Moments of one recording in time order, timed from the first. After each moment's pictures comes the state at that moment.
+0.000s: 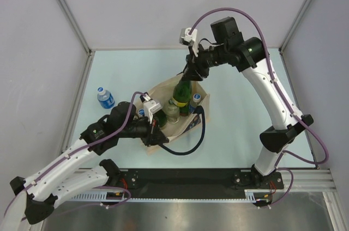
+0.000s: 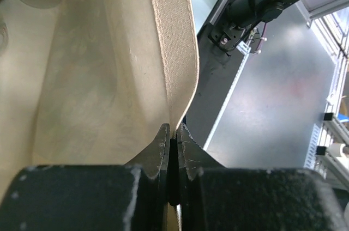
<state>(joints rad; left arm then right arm) -0.80 0.78 0.80 -0.58 0.49 -0.36 0.59 1.75 2.24 -1.16 -0.72 -0.45</state>
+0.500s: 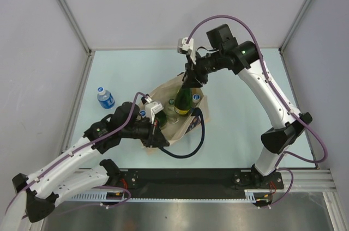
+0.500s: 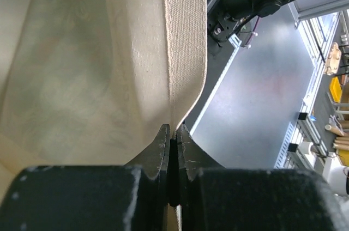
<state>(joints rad) -0.80 0.80 0.78 -0.60 0.51 -0.47 0.59 1.73 2.11 -1.15 -0.77 -0.53</state>
